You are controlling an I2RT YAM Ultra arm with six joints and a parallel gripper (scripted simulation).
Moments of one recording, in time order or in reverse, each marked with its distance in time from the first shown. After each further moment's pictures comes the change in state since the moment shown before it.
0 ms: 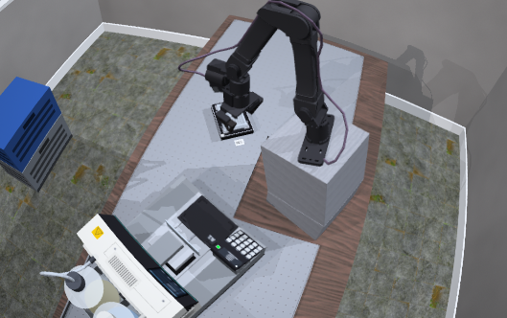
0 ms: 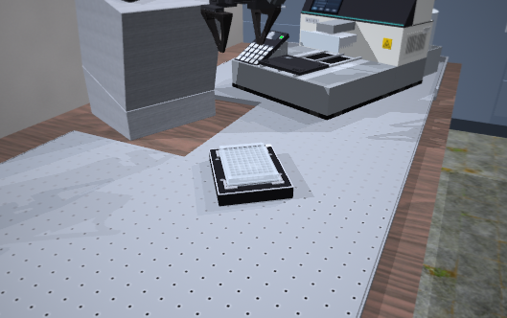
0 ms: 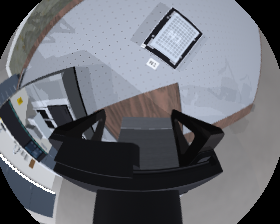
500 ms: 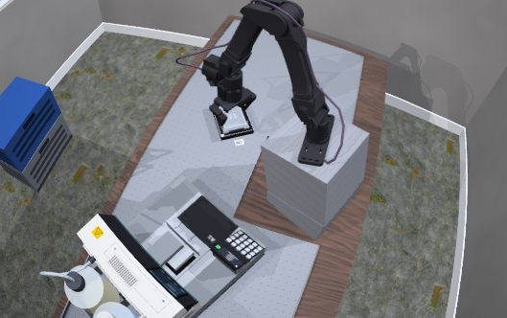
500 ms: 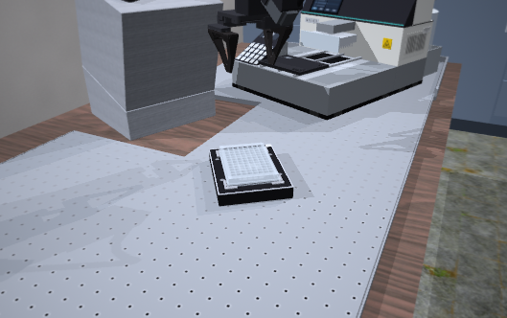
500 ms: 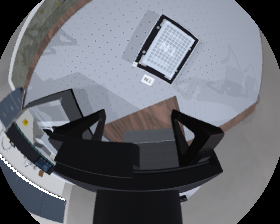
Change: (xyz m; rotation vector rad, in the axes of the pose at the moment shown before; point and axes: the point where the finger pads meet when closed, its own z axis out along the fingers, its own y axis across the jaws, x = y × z) arm -0.047 -0.017 0.025 -0.006 -0.016 0.098
